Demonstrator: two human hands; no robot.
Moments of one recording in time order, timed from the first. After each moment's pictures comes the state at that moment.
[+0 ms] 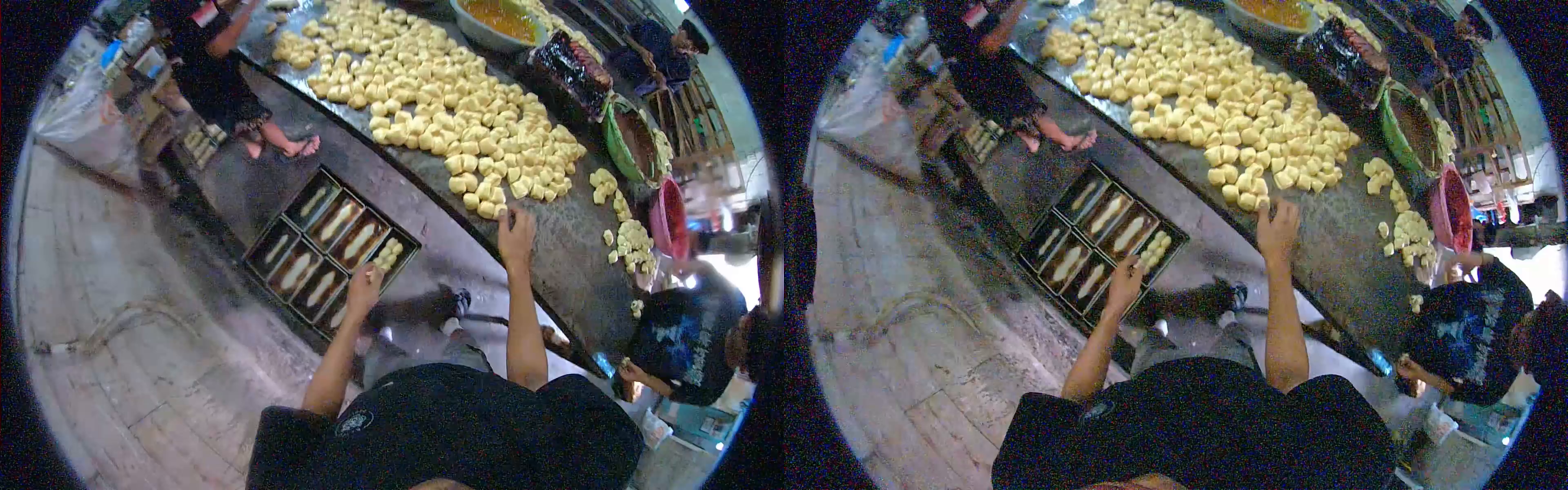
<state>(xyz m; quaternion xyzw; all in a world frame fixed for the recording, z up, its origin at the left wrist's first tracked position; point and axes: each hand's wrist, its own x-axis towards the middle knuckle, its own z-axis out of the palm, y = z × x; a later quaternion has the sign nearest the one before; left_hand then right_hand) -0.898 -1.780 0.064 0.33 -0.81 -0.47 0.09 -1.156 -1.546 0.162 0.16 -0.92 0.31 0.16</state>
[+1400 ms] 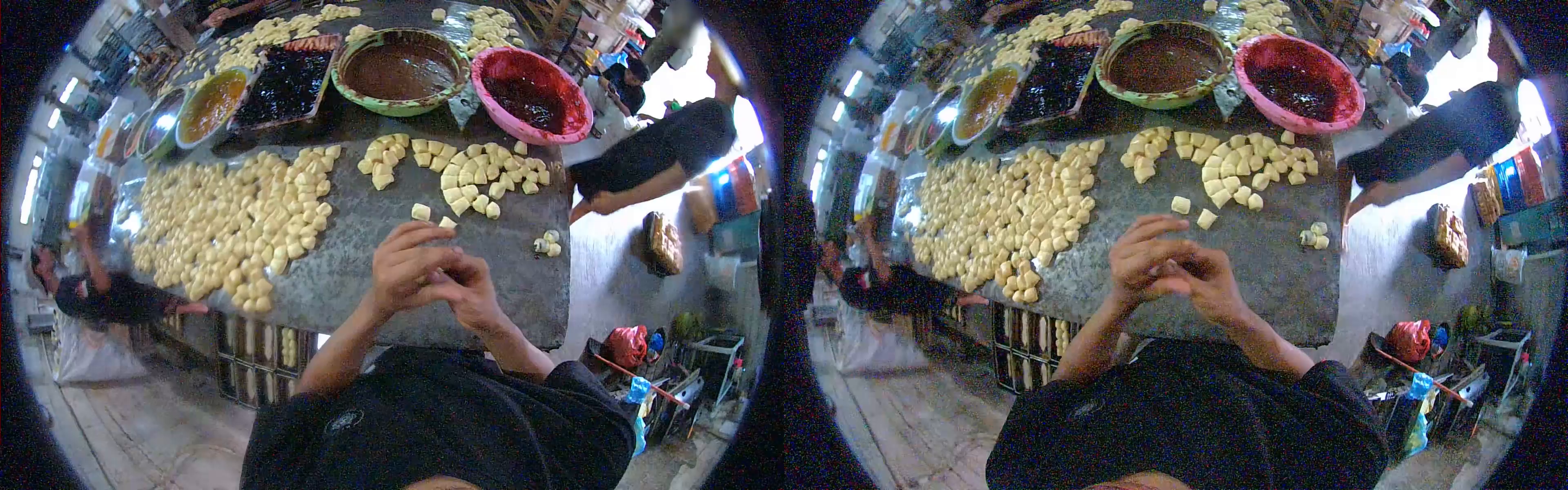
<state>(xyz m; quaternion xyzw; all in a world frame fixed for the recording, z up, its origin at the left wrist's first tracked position) -1.250 -1.319 0.324 -0.43 -0.72 -0.48 0.26 -1.196 -1.173 0.306 0.09 -0.50 0.85 -0.10</state>
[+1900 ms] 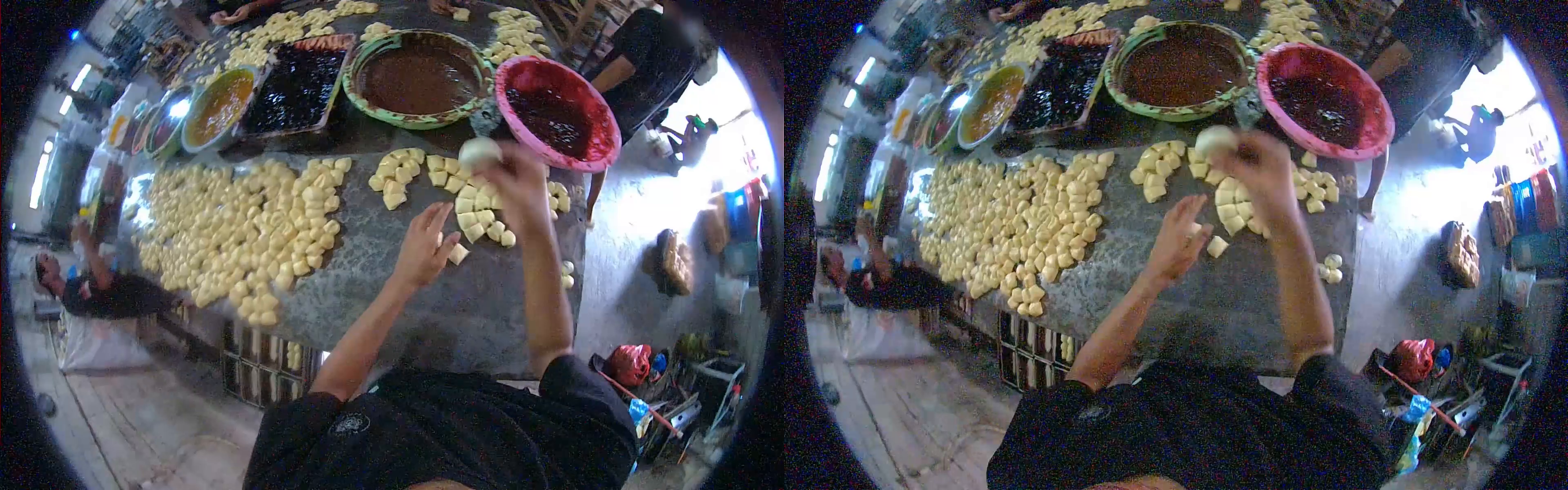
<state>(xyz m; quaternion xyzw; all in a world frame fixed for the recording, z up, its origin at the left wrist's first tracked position) -1.335 -1.293 0.215 -0.19 -0.89 -0.38 0.14 -1.391 -1.114 0.318 0.08 -0.64 0.76 0.07</state>
